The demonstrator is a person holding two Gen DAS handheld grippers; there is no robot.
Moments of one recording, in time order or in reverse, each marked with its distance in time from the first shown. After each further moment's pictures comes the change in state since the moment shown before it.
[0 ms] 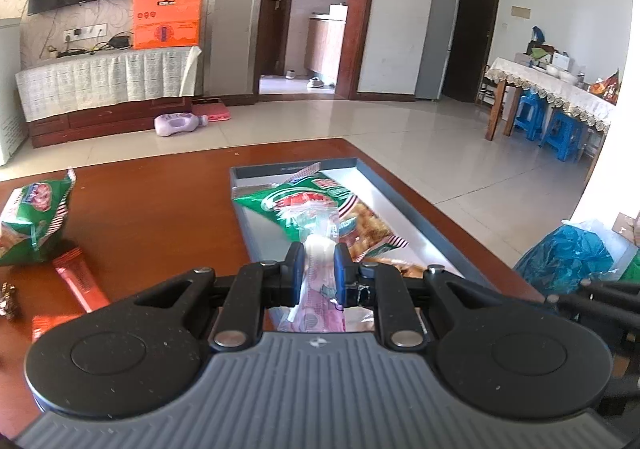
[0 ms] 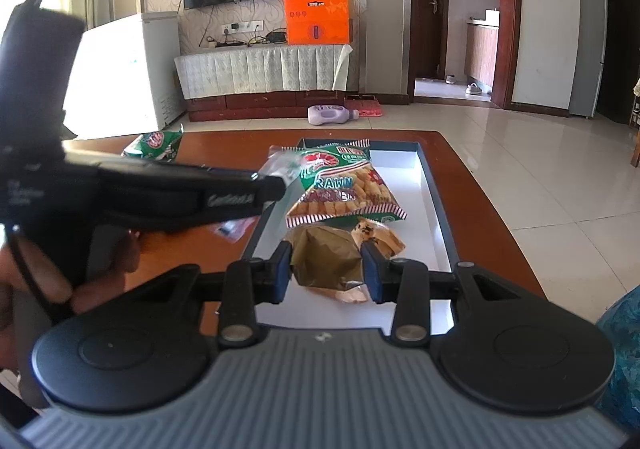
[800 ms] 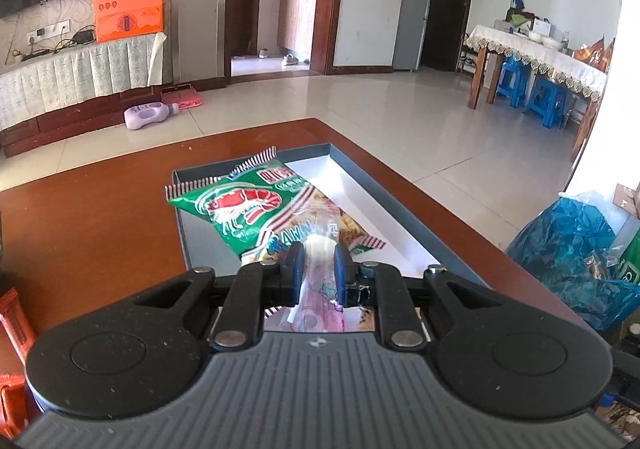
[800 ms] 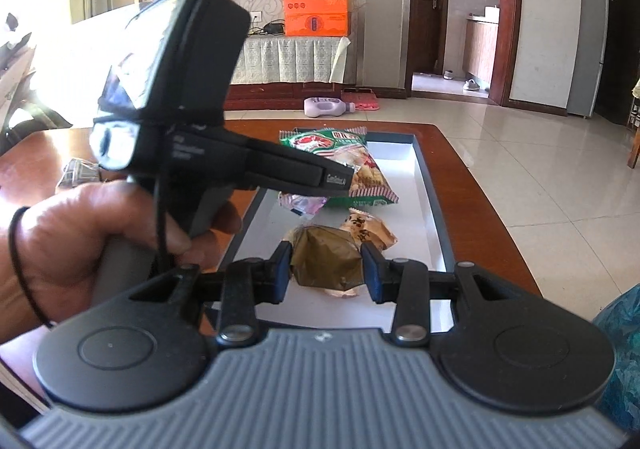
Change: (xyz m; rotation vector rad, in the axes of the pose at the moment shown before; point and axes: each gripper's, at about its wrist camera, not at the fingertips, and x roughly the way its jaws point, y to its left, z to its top) left arm 0.098 -0.018 0.019 0.074 0.084 -0.044; right arm 0.008 -0.004 -0.003 -0.011 0.021 -0.017
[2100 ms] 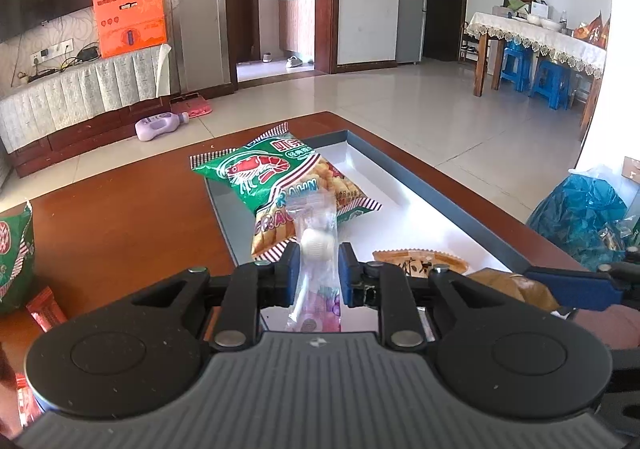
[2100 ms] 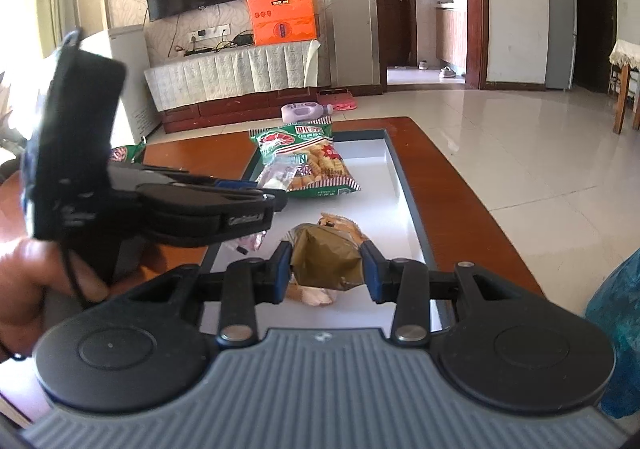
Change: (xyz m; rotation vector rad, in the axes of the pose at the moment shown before) left arm -0.019 0.006 -0.021 0.070 -0.010 0.041; right arm 0.003 -0.013 0.001 0.124 -0.010 -0.030
